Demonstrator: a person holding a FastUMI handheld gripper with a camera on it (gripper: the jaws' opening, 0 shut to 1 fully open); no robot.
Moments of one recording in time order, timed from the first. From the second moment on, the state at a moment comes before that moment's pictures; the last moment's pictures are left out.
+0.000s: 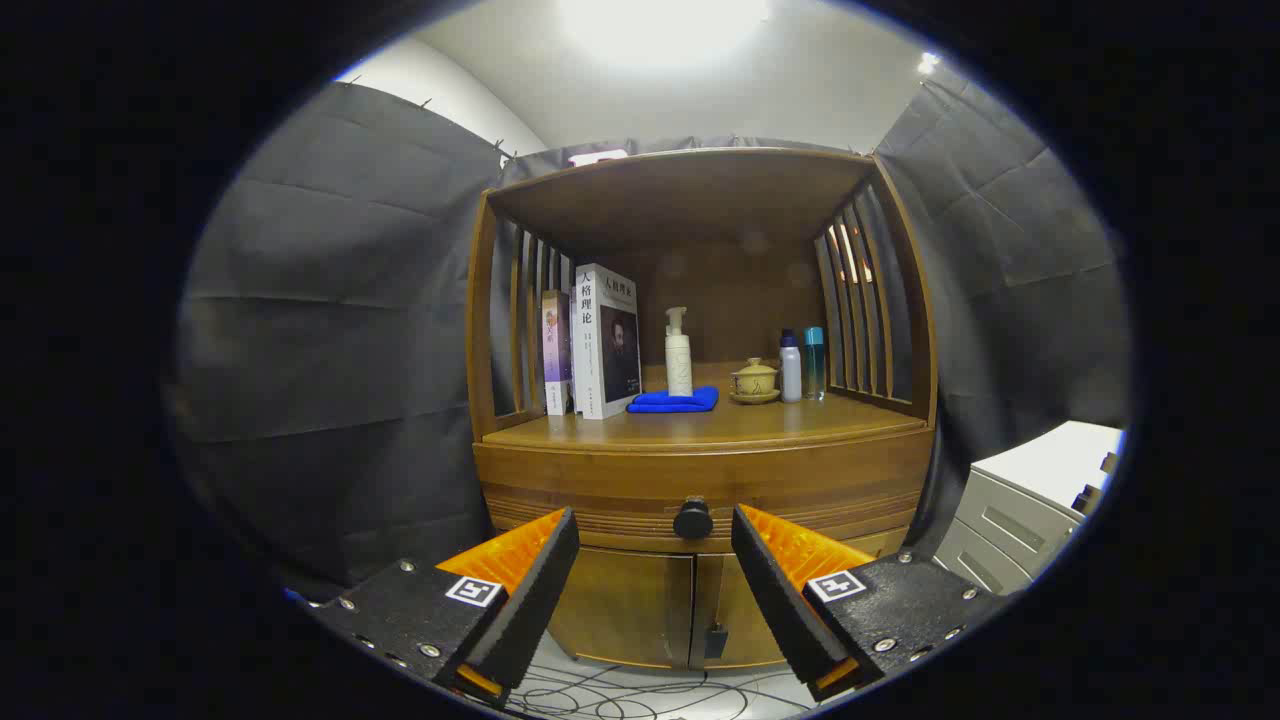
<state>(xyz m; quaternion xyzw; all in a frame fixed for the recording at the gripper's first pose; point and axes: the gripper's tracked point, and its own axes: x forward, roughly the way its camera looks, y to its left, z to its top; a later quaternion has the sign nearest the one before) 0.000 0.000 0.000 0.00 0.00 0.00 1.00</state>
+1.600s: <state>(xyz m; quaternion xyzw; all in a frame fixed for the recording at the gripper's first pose) 0.008 0.005 -0.005 0.00 -0.01 0.00 1.00</state>
